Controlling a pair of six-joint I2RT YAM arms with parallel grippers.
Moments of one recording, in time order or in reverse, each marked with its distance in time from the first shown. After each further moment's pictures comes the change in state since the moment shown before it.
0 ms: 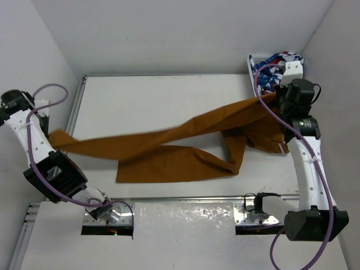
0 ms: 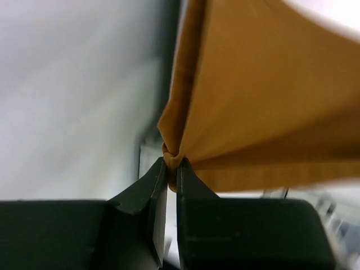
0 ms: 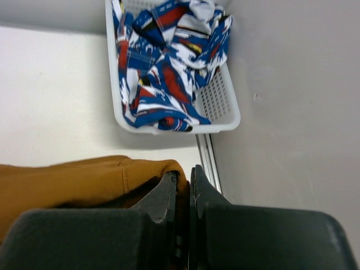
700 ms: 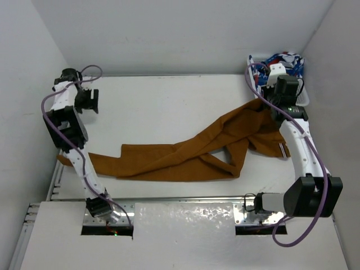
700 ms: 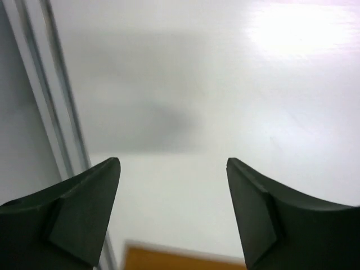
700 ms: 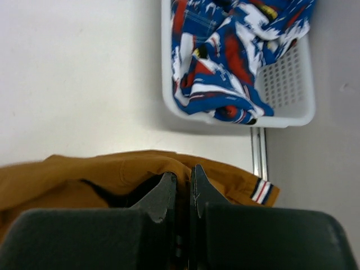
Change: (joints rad) left arm -0.354 0.826 0.521 0.151 0.093 -0.264; right arm 0.011 0.197 0.017 0.010 -0.138 0.055
